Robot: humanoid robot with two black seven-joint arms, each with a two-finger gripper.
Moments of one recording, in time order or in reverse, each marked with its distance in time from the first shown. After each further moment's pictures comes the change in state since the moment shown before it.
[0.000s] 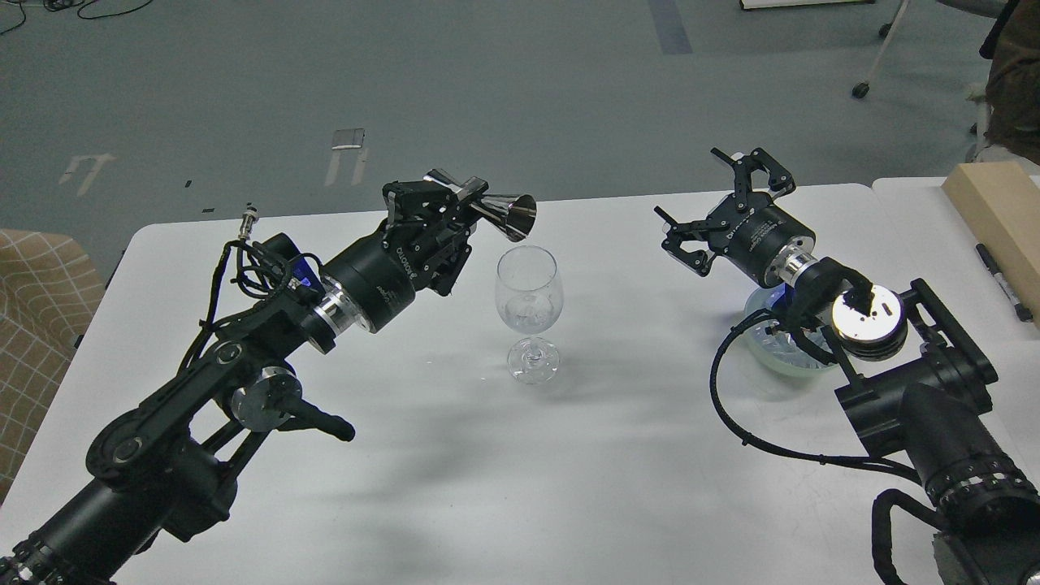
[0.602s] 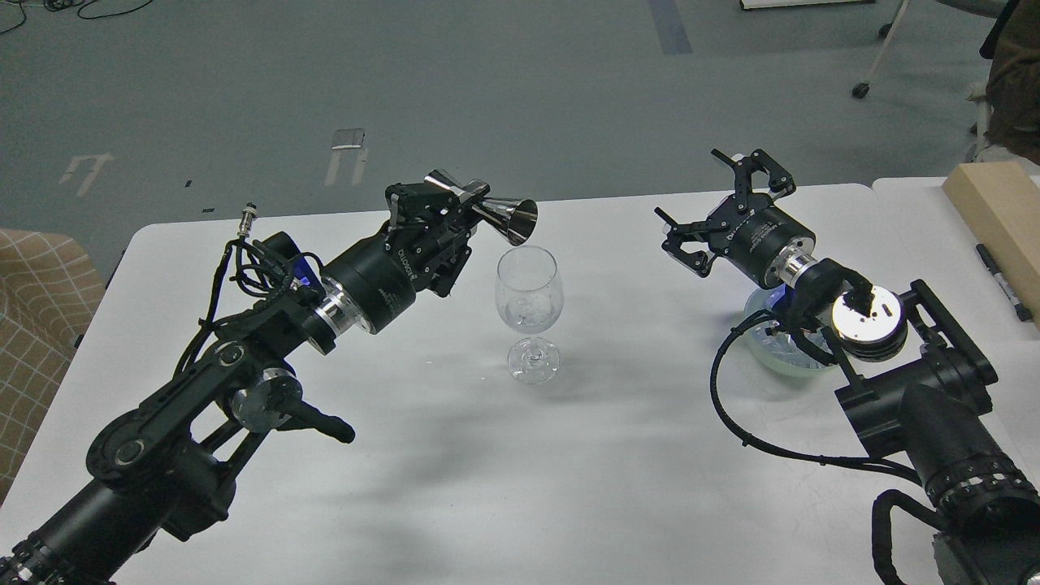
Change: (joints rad) left arm 0.001 0.002 0.001 -0.002 0.041 0.000 0.000; right arm -0.001 0.000 0.000 -0.002 0.000 0.000 0.001
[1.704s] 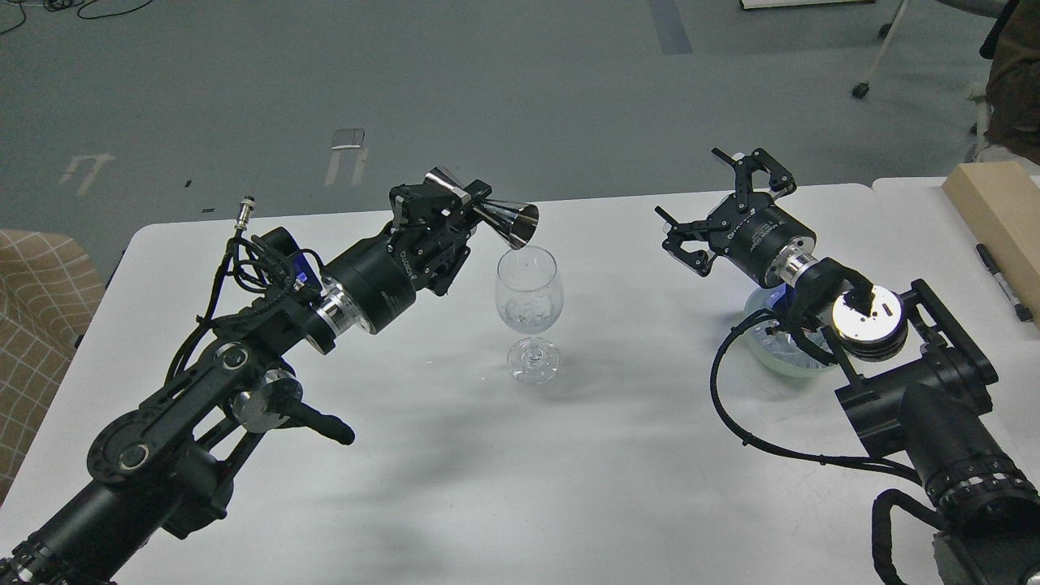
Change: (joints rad) left arm 0.004 -0.001 -0.010 -0.005 0.080 -0.001 -0.004; right arm 0.000 0.000 0.002 0.000 0.000 0.001 0.000
